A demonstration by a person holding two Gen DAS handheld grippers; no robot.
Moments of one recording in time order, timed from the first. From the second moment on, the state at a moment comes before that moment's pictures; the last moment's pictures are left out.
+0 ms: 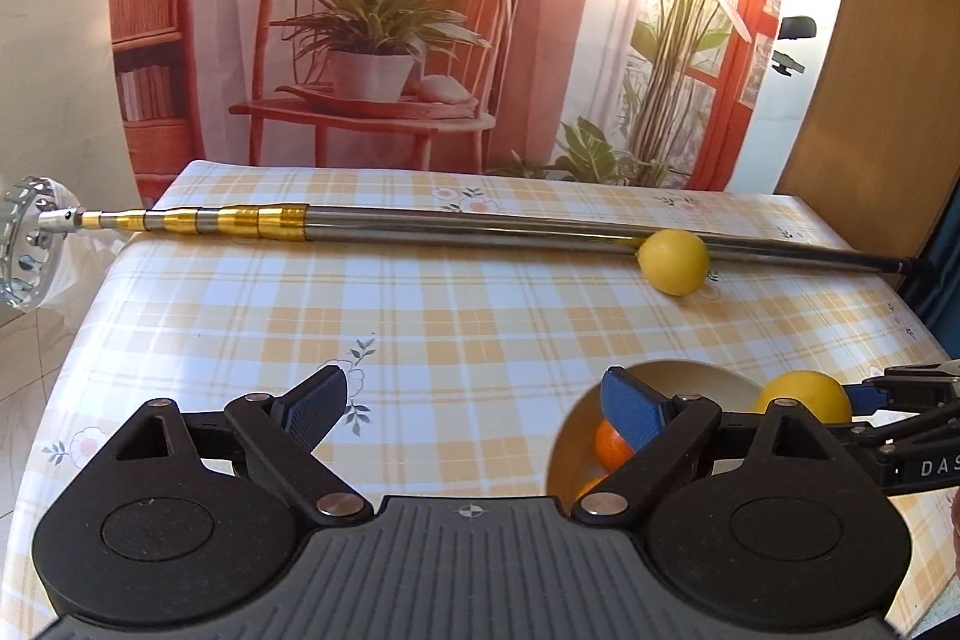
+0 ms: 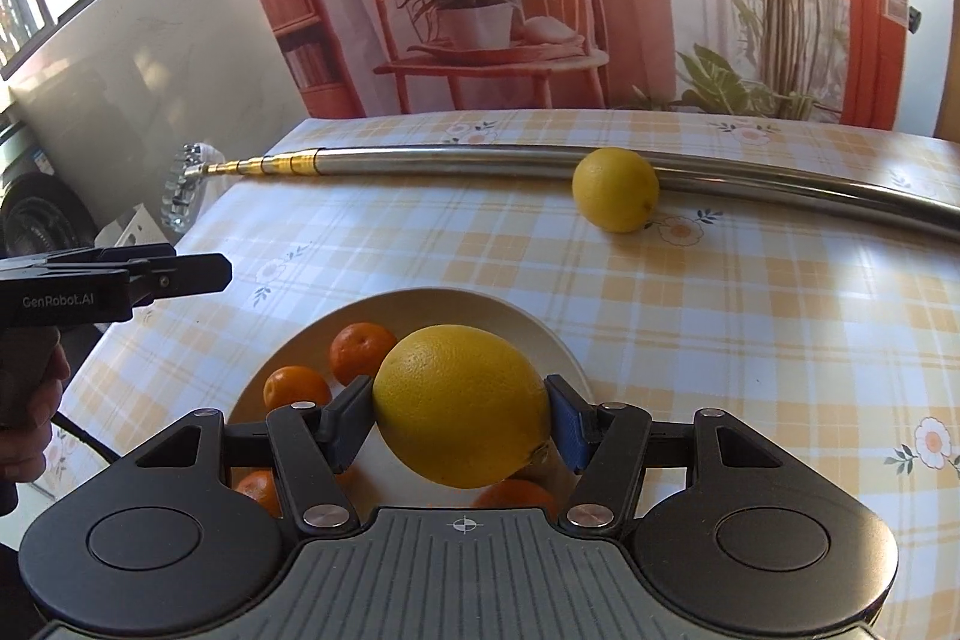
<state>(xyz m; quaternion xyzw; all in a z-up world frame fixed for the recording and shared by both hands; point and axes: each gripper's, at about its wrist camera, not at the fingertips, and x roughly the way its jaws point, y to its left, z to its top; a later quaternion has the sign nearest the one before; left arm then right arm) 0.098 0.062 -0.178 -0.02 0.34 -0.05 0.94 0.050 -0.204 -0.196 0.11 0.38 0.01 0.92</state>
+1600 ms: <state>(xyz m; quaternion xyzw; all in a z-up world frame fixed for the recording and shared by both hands) 0.081 0.060 -0.184 0.01 0.35 -0.04 0.94 0.043 -0.201 -0.185 0.12 0.33 -0.01 0.94</state>
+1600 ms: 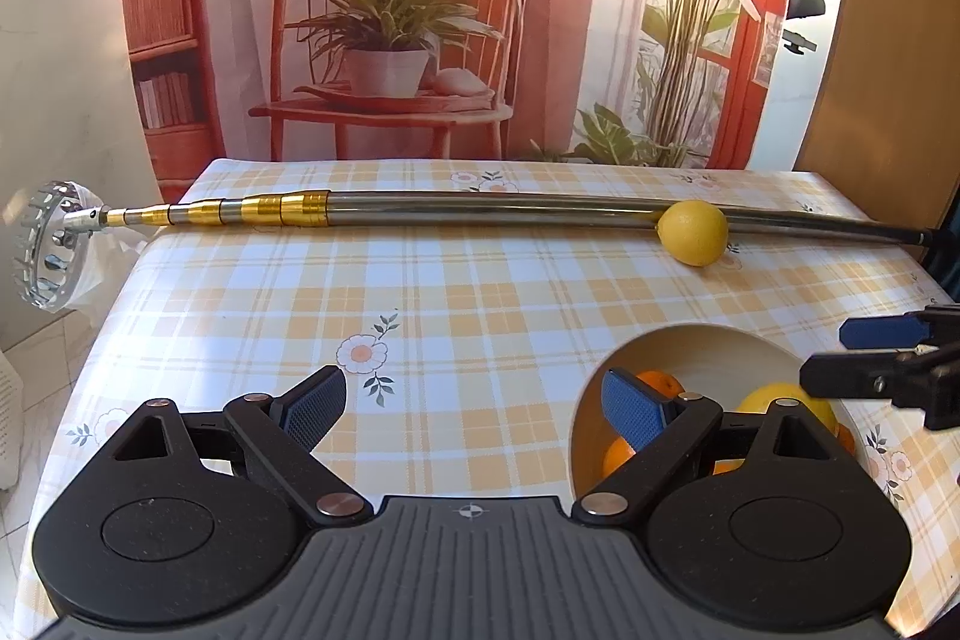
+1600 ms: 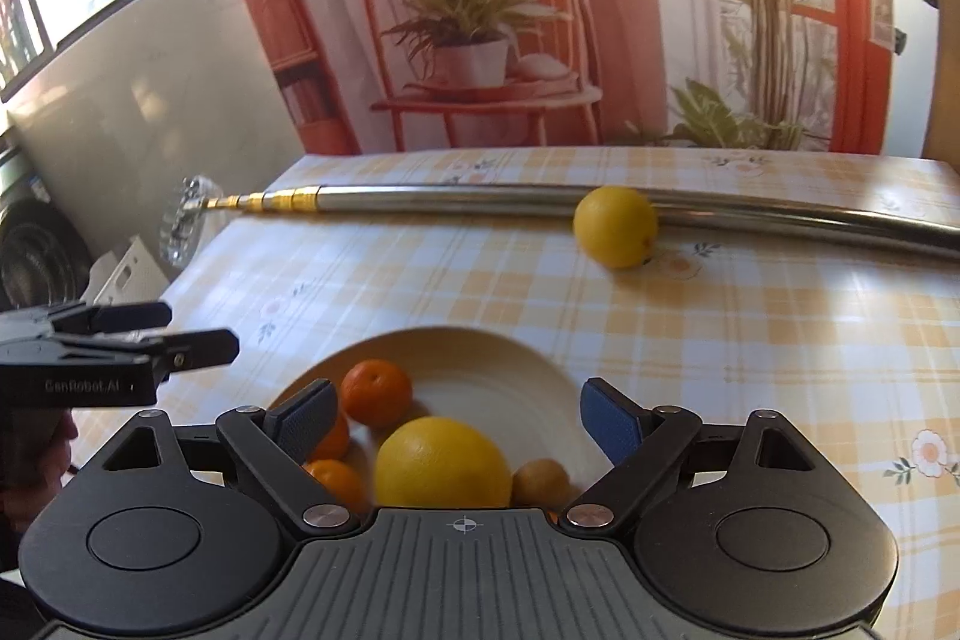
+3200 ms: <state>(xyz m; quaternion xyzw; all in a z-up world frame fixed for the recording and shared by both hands) 0.127 0.079 -0.184 -0.01 0.35 0.01 0.94 0.111 -0.287 -0.208 0.07 0.24 -0.09 0.96</state>
